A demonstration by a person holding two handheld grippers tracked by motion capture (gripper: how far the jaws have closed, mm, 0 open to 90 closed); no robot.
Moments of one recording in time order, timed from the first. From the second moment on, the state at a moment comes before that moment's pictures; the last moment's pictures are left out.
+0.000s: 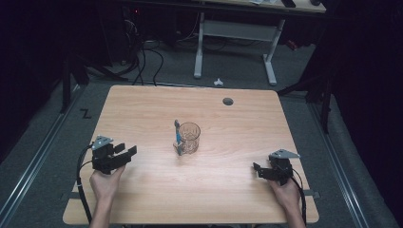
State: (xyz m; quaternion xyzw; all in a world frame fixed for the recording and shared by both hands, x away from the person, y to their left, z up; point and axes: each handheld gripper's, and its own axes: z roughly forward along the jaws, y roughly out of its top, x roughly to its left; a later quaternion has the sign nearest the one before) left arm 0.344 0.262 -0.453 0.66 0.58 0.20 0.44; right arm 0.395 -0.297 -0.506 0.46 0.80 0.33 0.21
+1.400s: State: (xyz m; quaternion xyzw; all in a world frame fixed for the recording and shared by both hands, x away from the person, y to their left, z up) left arm 0.358 0.233 -0.492 0.69 0.57 0.19 0.39; right arm 0.395 -0.297 -0.506 0.46 0.79 0.33 0.21
